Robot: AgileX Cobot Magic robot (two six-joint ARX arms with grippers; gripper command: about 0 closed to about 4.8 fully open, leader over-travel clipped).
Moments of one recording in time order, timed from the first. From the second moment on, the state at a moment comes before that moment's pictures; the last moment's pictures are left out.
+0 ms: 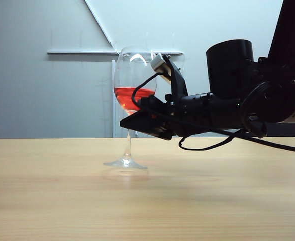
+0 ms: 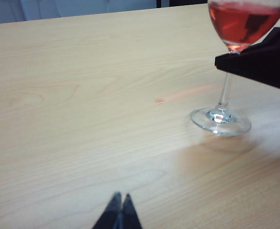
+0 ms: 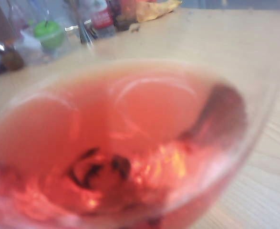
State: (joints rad) left arm -0.51 0.15 0.01 -0.06 -0.11 -0.01; right arm 0.52 1.99 0.77 1.13 -0.52 0.18
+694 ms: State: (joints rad) left arm -0.51 0.15 0.01 -0.06 -0.11 -0.01; right arm 0.48 1.81 0.84 0.79 -0.49 0.34
